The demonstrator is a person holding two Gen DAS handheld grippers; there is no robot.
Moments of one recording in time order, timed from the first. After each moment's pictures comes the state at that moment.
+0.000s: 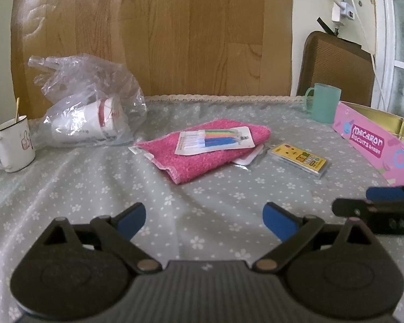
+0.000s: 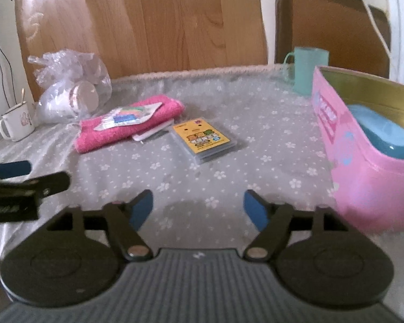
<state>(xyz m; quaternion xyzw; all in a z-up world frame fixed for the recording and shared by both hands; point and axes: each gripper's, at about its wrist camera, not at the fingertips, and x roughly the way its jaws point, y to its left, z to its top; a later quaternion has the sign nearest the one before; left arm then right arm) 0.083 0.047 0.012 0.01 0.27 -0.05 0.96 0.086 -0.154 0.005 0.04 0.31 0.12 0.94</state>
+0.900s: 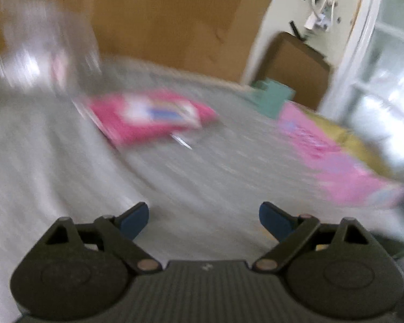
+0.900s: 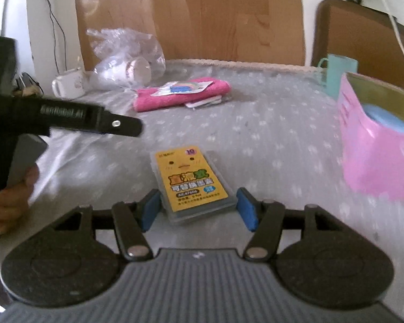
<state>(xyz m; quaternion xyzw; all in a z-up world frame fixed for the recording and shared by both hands) 0.078 0.052 0.005 -0.14 0.34 -0.21 0.91 0.034 -0.166 0.007 -0.01 0.32 0.22 0.92</state>
